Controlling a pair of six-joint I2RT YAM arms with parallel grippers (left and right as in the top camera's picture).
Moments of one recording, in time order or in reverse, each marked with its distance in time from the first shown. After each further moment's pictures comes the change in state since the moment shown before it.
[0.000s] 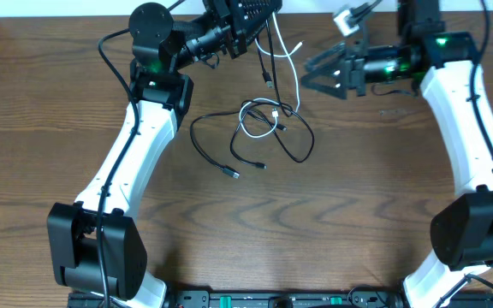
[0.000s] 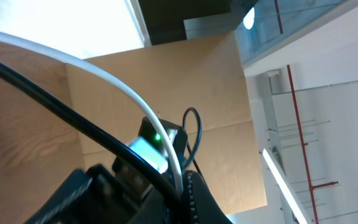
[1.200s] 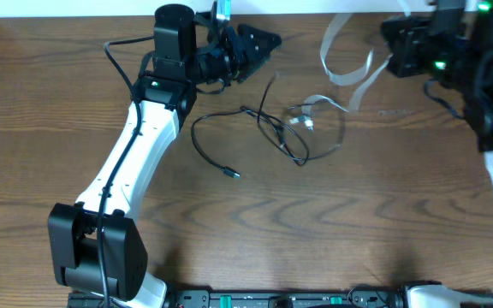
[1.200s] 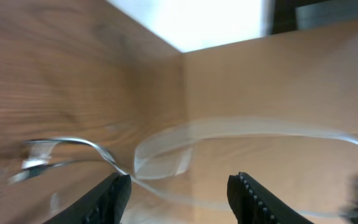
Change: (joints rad) left arm -0.013 0.000 0.004 -0.709 -0.102 0.635; right arm -0.037 -0.441 -0.001 0.173 0.909 0.556
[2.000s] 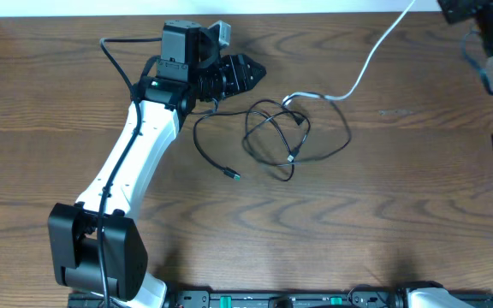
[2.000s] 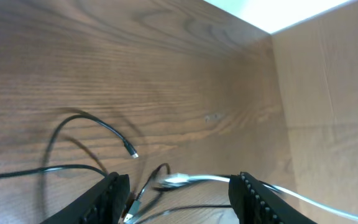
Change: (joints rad) left arm -0.002 -0.001 0.001 -0.314 -0.205 0.468; right arm -0.006 -0.071 0.005 0.571 0.002 0.405
